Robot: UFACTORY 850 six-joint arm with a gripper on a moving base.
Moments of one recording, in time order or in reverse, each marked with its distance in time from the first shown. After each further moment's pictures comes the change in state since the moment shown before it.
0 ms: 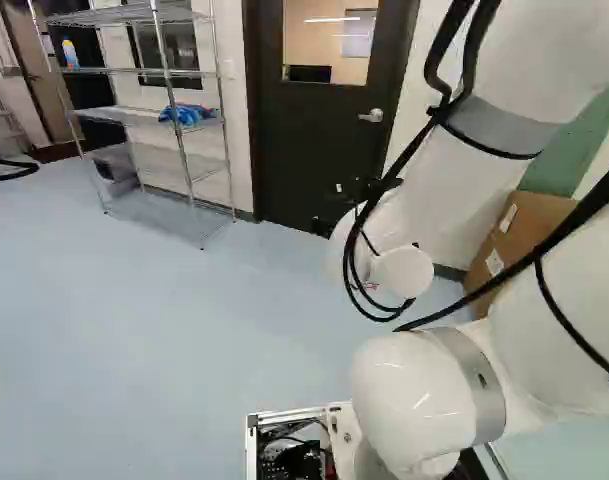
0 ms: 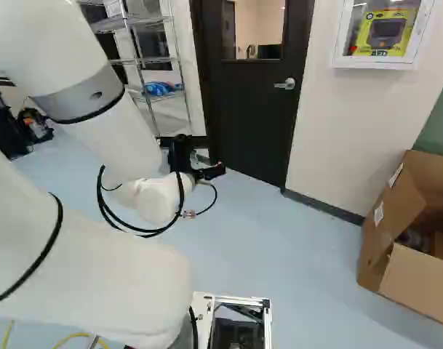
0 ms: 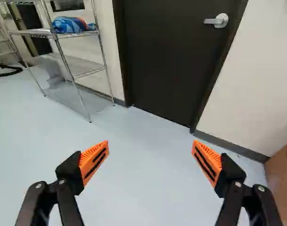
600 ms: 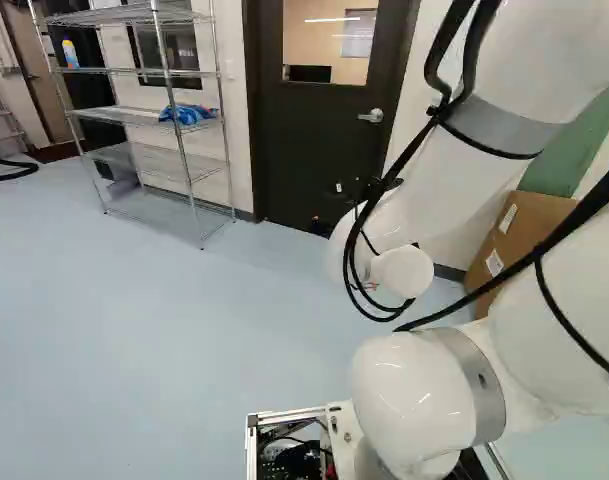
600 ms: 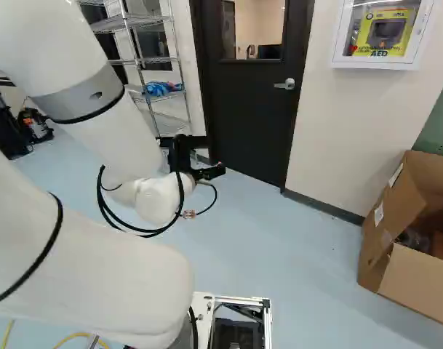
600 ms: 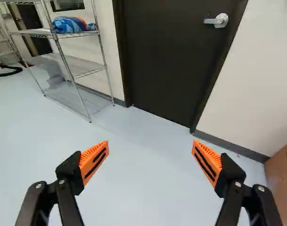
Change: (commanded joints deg) arm 0.0 0.0 0.0 0.0 0.0 0.0
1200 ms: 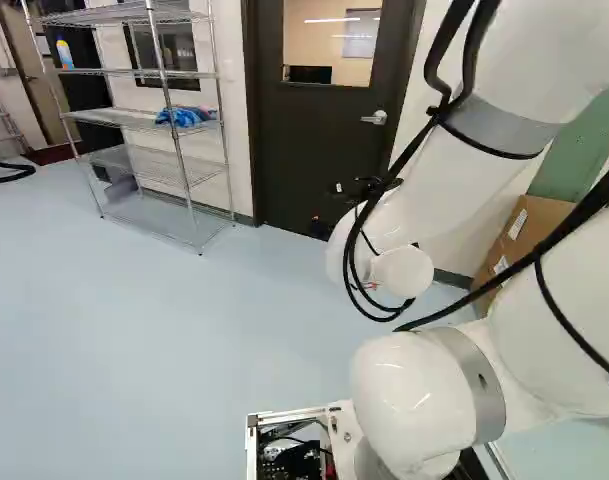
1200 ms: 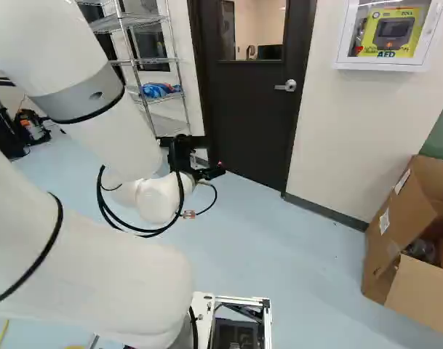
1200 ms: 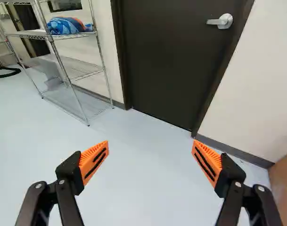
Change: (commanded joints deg) arm 0.0 0.0 0.0 0.0 0.0 0.0
